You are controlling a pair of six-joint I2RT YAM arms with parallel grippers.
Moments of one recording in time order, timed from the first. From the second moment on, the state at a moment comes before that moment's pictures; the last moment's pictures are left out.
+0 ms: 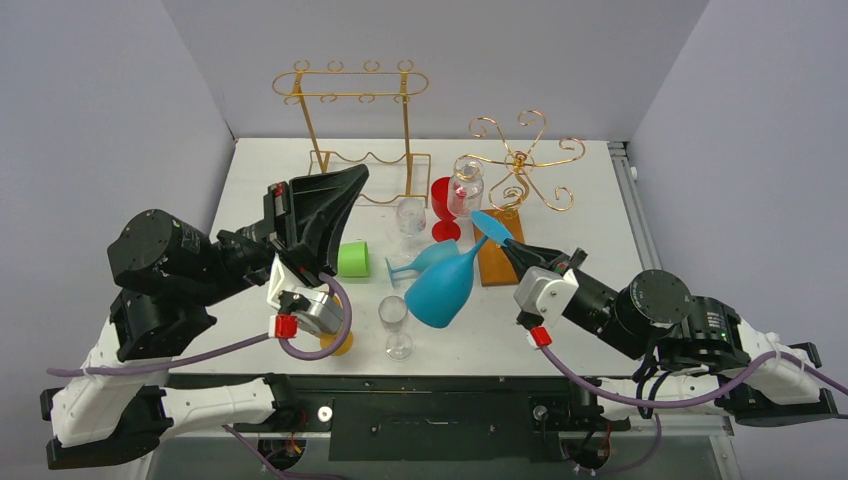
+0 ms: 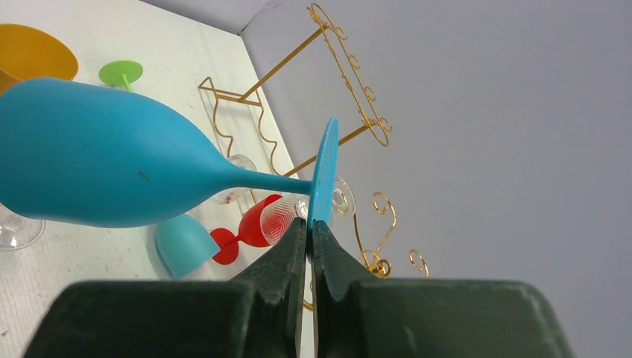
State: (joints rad) left arm -1.07 0.97 1.64 -0.38 0.15 1.29; right arm 1.45 0.81 1.37 -0.61 0.52 -0.80
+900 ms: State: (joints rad) left arm -1.08 1.01 1.68 -0.69 0.29 1.19; right arm 1.45 0.91 1.46 -0.67 0.46 -0.77
